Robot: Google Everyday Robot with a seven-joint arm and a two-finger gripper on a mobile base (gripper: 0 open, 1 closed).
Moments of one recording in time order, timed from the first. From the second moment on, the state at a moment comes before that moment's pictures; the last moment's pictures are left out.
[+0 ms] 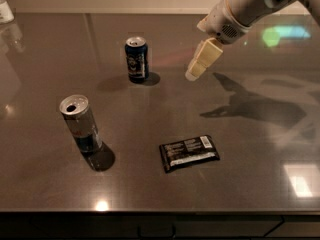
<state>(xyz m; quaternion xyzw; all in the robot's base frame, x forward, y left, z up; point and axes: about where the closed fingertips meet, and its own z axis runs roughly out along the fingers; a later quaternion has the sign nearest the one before) 0.635 -0.096 0.935 -0.61 0.73 0.09 0.30</state>
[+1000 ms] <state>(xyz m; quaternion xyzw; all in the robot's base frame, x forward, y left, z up) 0.667 -0.027 0.912 -0.60 0.71 0.16 0.32</state>
